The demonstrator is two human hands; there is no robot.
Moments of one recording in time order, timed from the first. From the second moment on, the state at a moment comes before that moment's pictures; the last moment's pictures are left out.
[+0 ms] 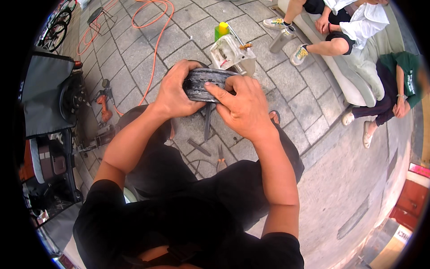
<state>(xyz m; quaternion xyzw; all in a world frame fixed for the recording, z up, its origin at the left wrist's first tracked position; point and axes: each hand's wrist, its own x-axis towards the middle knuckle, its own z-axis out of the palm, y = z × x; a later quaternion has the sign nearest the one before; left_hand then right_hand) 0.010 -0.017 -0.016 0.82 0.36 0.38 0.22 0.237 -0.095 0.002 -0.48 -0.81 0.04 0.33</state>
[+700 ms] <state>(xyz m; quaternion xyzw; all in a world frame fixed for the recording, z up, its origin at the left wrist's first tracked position) 0.002 -0.017 -0.013 0.78 0.44 0.35 0.29 0.245 -0.092 0.005 -0.50 -0.74 0.13 0.43</state>
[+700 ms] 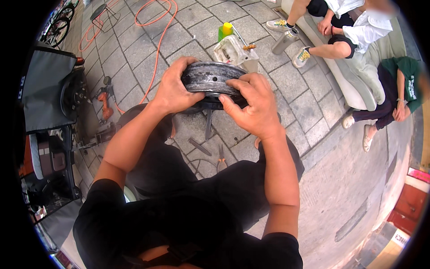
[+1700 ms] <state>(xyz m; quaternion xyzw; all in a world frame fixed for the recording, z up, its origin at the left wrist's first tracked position) 0.005 -0.012 -0.010 0.87 0.29 0.36 0.16 0.278 -0.082 0.002 -0.58 -0.59 0.44 0.36</state>
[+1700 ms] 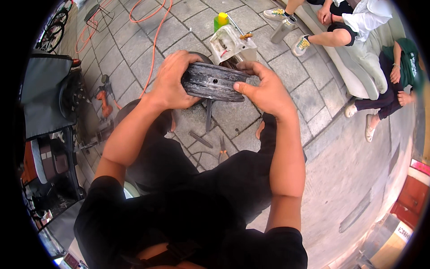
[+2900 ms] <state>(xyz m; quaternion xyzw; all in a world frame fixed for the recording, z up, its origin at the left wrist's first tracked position) 0.014 -0.014 -0.019 0.87 0.25 0.38 0.19 0.271 -0.092 0.012 -0.59 -0.62 0.39 0.35</state>
